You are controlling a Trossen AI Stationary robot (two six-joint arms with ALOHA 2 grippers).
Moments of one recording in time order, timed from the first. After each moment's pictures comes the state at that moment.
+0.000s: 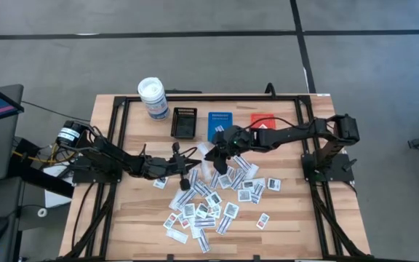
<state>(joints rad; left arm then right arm) -0.26 1.43 0.44 0.92 -0.53 0.07 -0.06 1.69 1.01 0.13 -0.16 0.39</state>
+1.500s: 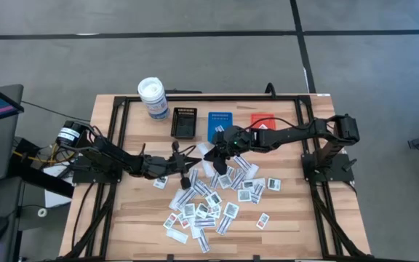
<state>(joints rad) -0.26 1.43 0.44 0.97 -0.55 0.07 -0.05 1.69 1.01 0.15 -0.16 0.41</state>
